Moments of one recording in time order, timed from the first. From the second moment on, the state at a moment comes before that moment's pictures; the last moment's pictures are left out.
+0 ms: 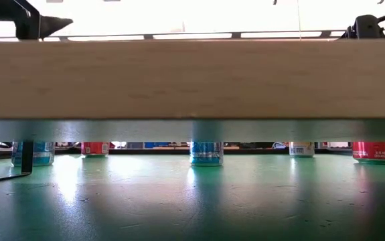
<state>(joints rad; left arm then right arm) -0.52 0.06 0.27 0.31 -1.05 0.14 -0.03 0.05 0.01 0.08 0.39 0.25</state>
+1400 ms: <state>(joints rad) 0.28 1.18 1.20 -0.83 -0.51 -0.88 -0.03 0.05 0.01 0.08 0.39 0.25</state>
